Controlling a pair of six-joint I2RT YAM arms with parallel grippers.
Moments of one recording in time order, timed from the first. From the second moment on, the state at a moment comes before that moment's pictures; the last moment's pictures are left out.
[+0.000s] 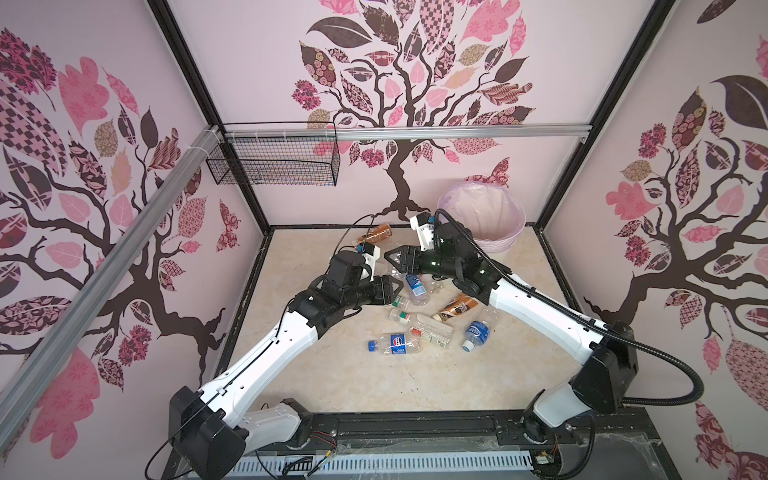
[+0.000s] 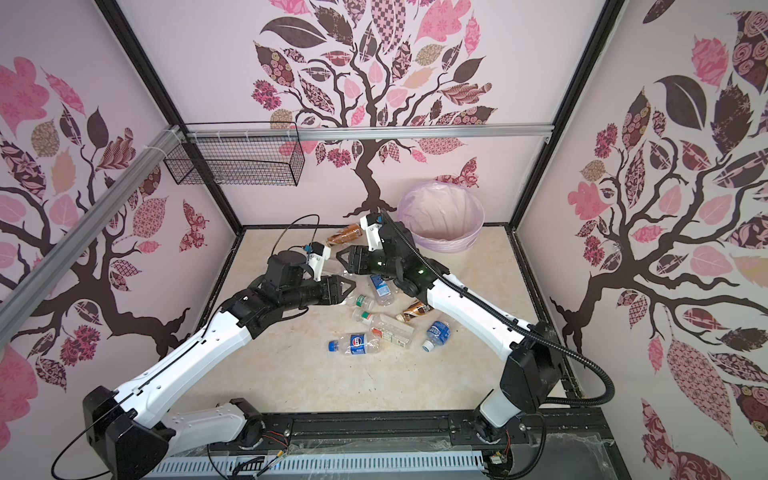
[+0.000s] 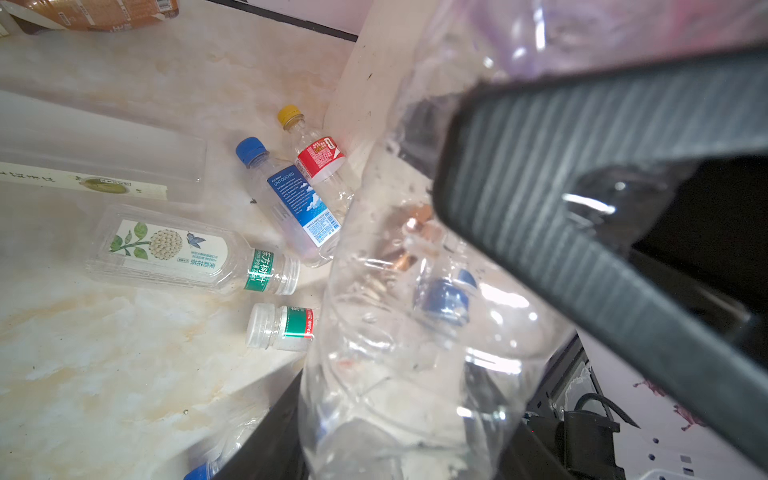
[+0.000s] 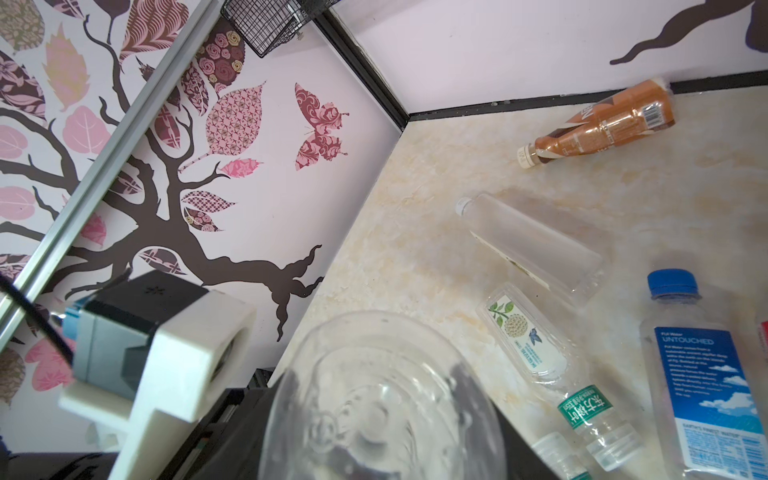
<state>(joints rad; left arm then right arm) -0.60 1.21 1.11 -0.47 0.23 -0.55 0.69 1.56 1.41 -0.17 -0.29 0.63</state>
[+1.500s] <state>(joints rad) -0.74 1.41 1.72 -0.44 0.21 -0.30 0.45 1.51 2.25 -0.50 0.31 0.11</state>
